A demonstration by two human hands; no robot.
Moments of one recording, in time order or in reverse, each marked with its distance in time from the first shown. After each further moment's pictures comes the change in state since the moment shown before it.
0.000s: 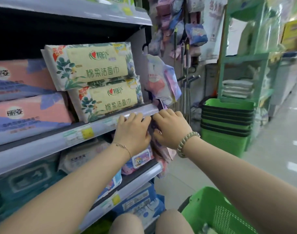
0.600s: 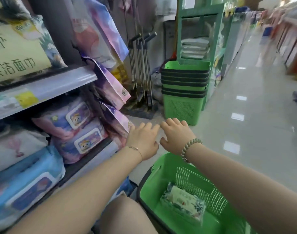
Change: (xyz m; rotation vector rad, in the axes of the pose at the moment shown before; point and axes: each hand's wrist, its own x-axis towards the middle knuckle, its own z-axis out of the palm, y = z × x) left_hand 0.012 0.176 0.125 -0.311 -0.428 0.206; right_hand -0.142 0.117 0.100 -0.002 -0.381 0.296
